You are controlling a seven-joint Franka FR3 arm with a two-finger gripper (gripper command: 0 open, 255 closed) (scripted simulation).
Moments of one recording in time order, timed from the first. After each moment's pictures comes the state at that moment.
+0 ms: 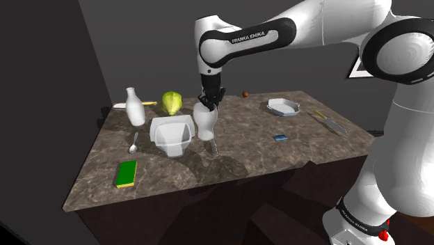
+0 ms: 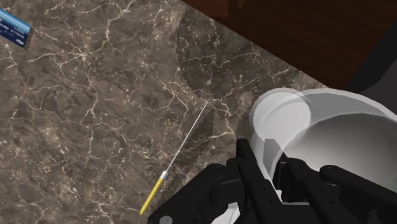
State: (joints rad) arm 0.36 0.25 -0.05 -1.65 -0.05 1.80 0.26
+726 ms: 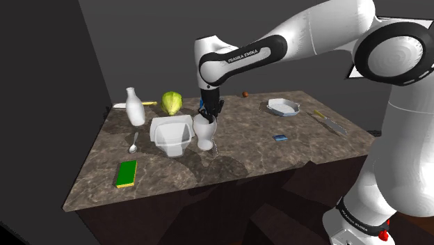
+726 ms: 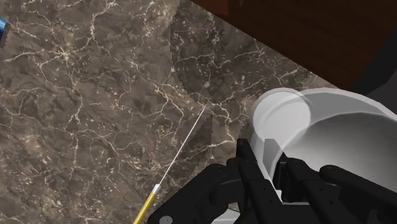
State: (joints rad) arm 0.36 0.28 -0.05 -1.74 -0.05 1.93 0.27
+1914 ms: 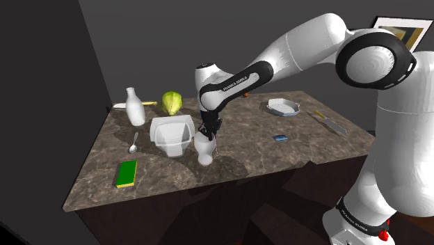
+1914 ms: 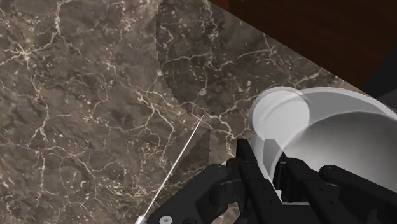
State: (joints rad) arm 0.36 0.39 -0.05 -1.85 -0.05 2.14 0.28
